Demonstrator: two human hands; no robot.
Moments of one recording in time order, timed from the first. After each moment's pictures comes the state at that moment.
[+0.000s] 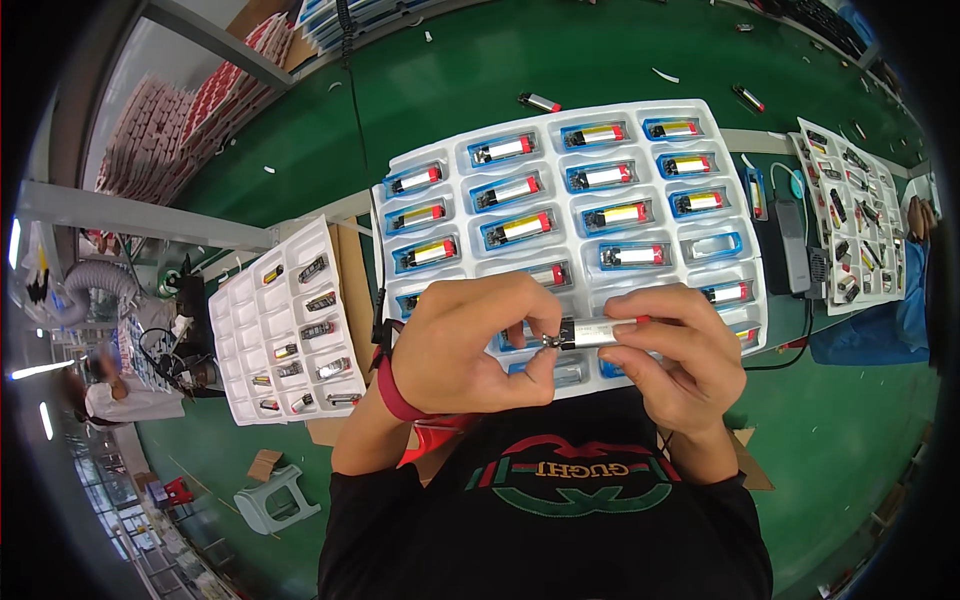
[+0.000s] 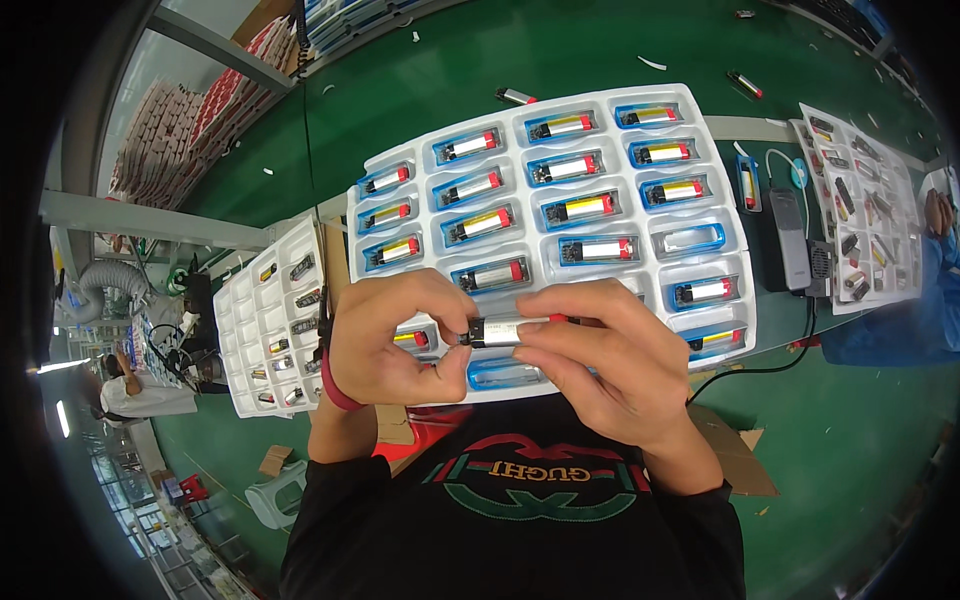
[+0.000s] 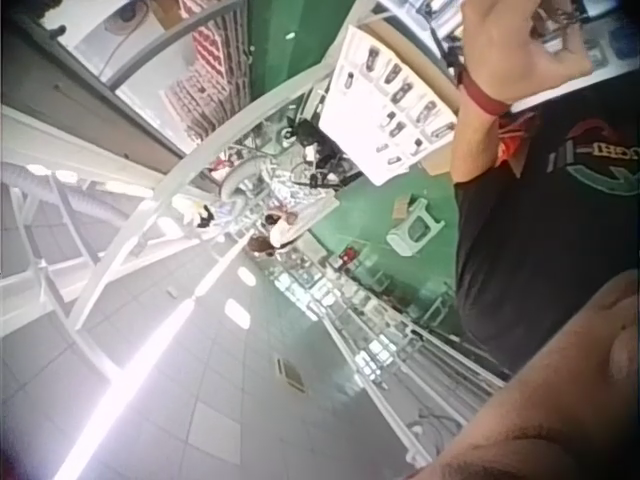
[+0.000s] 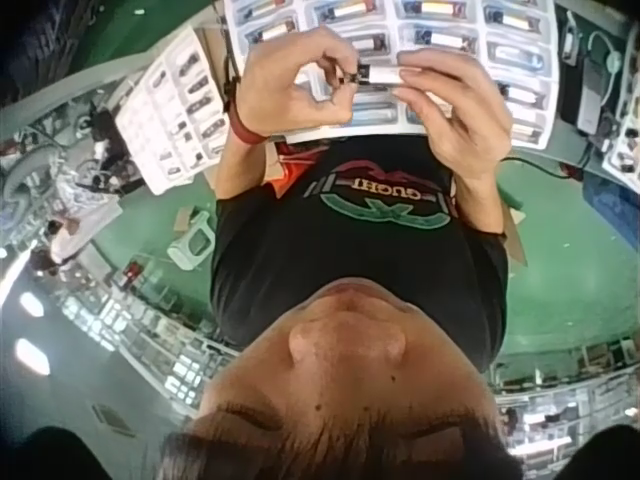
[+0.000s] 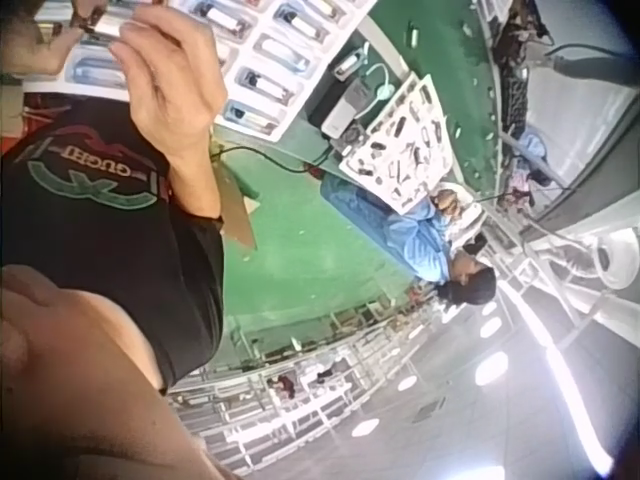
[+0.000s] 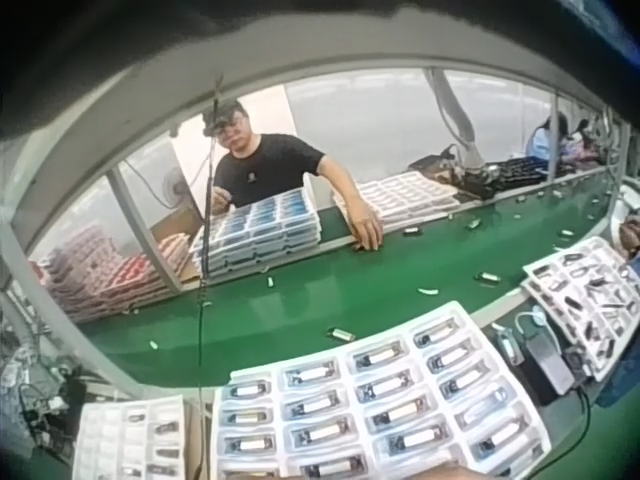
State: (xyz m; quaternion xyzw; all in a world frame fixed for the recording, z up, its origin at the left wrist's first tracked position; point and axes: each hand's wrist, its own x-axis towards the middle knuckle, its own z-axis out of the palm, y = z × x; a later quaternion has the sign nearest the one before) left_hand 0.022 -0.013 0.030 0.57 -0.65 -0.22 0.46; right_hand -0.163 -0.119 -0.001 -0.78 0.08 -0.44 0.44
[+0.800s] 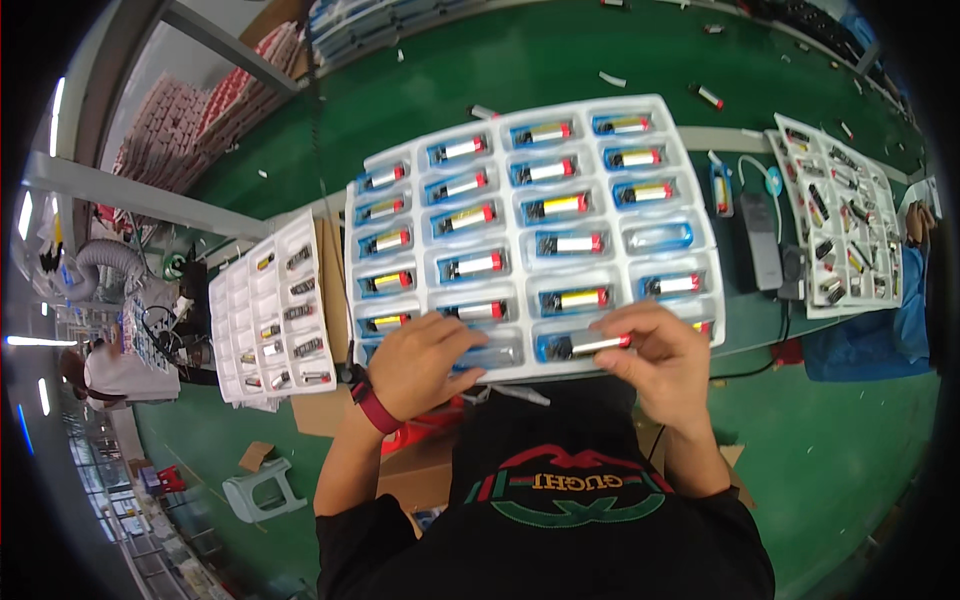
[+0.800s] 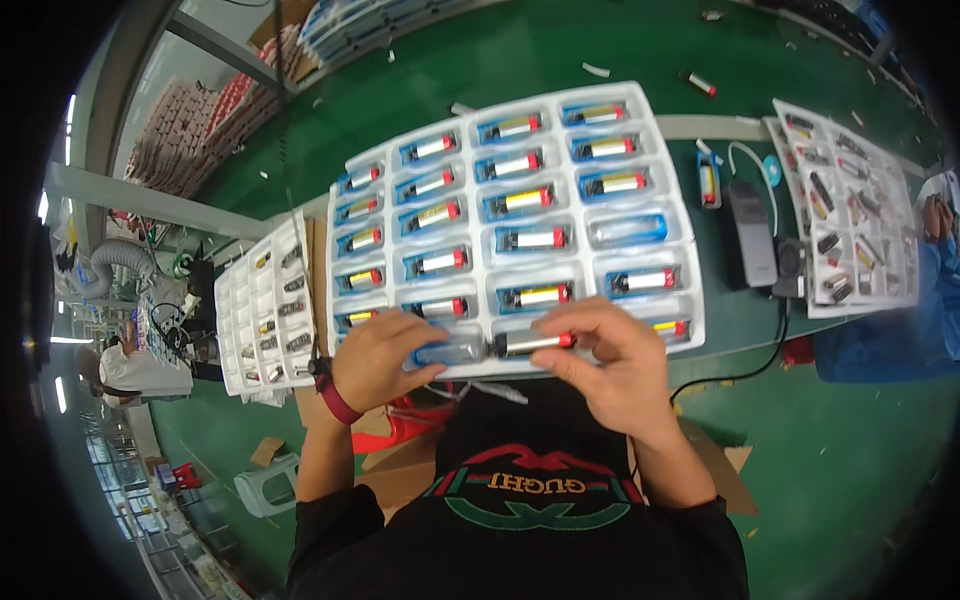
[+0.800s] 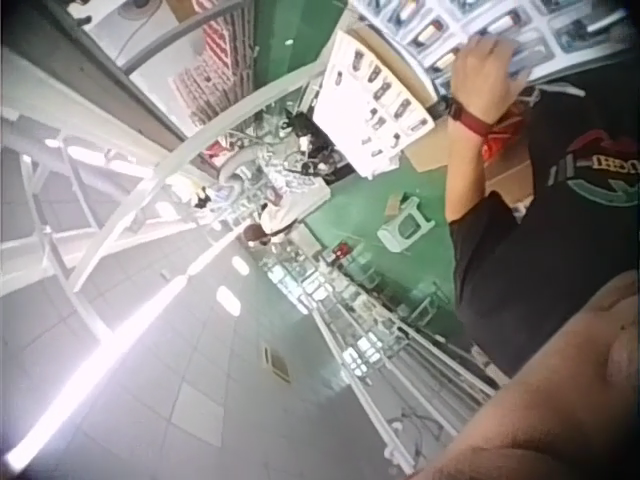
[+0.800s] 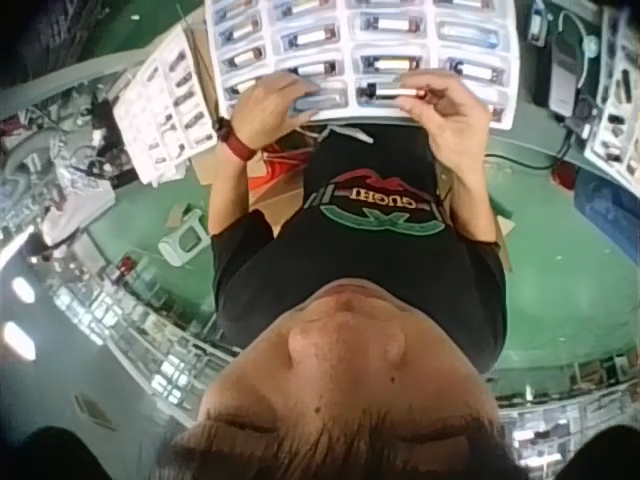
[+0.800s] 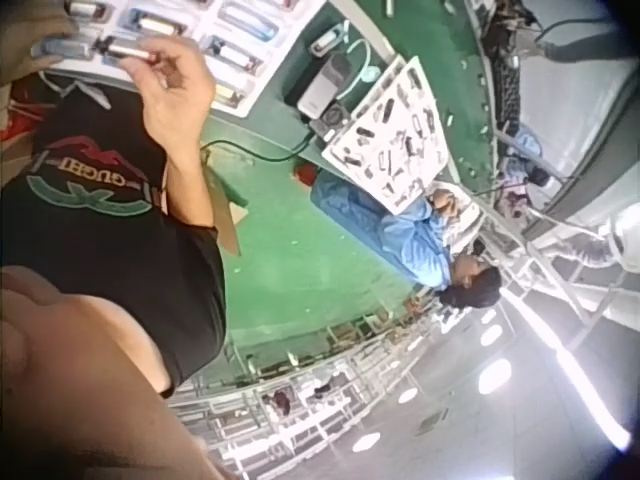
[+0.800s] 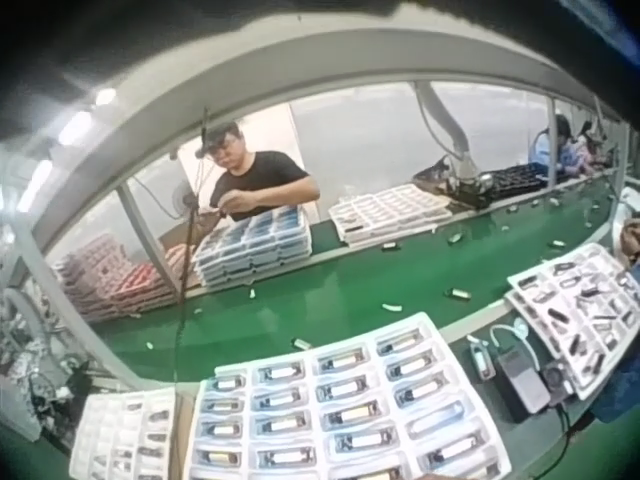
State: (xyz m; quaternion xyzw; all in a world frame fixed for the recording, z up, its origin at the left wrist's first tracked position) left_hand -0.017 0.032 -0.016 0.71 -0.68 -0.13 0.12; right_hand -0.239 -0.135 -0.044 -0.59 0.16 -0.30 0.73
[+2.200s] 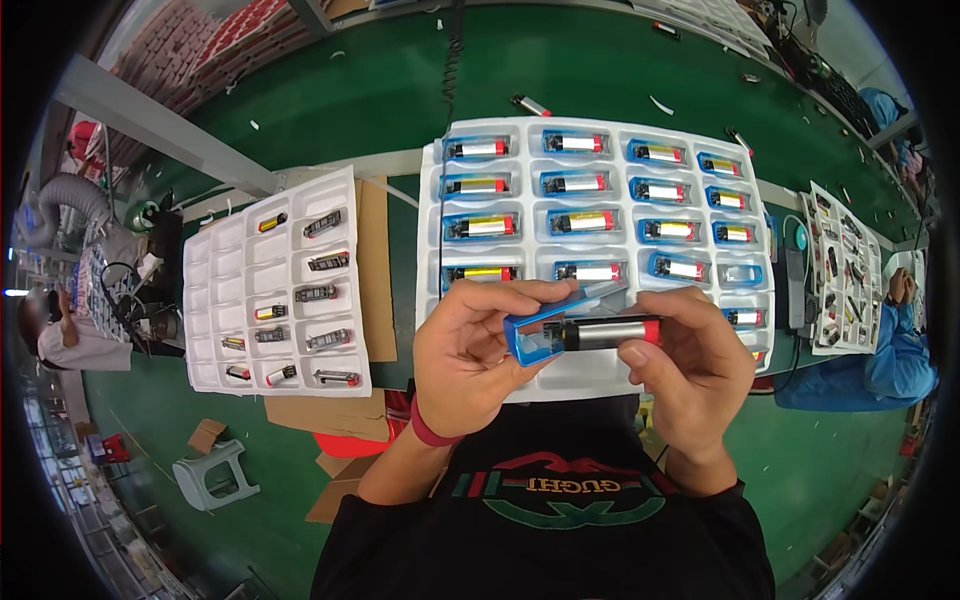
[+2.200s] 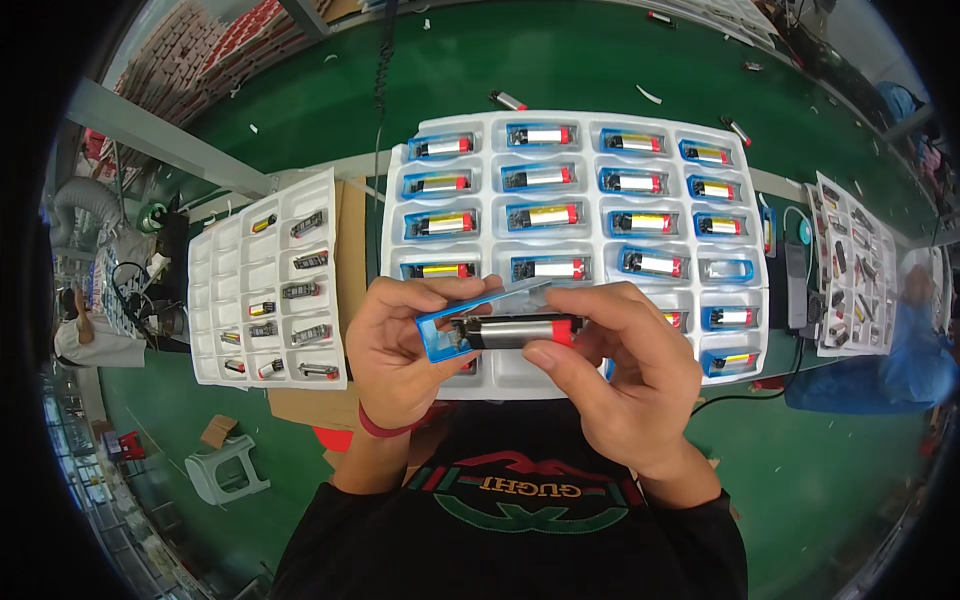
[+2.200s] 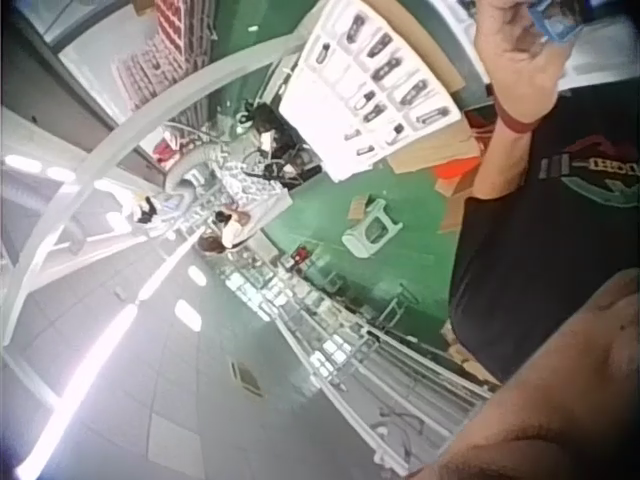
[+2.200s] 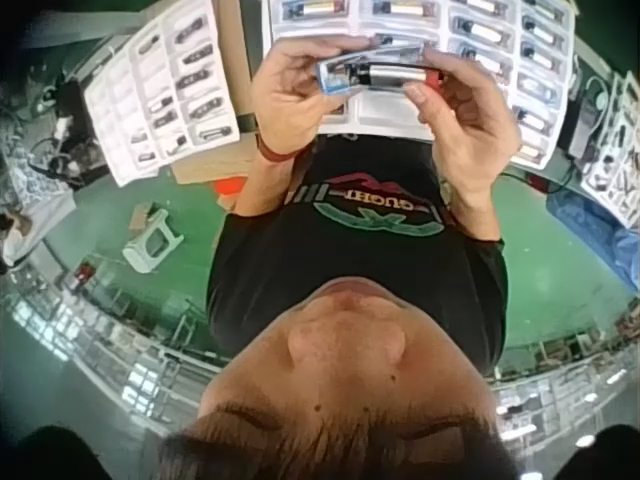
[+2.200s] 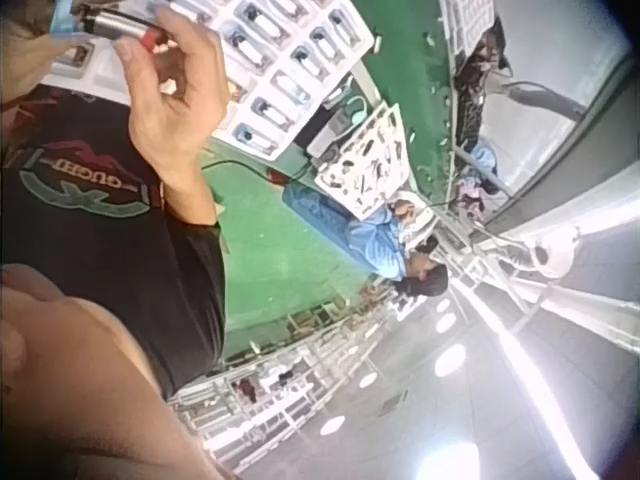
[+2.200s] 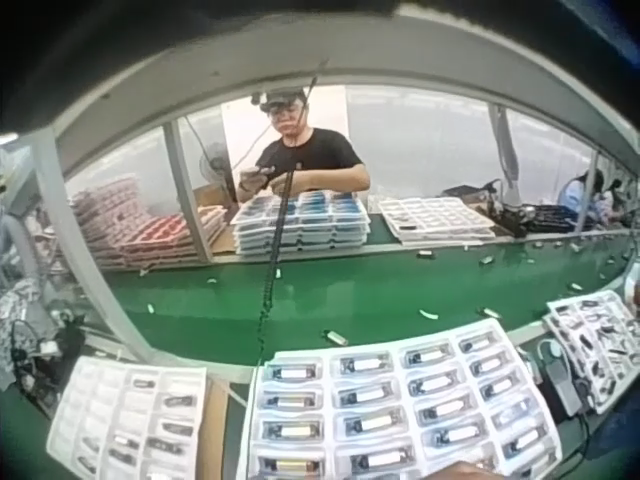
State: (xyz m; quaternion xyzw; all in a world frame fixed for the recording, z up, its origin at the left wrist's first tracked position) left_hand 0.017 0.054 -0.030 0.40 -0.36 -0.32 0.78; right_hand -0.124 -0.070 0.010 -0.69 0.19 -0.35 0.60
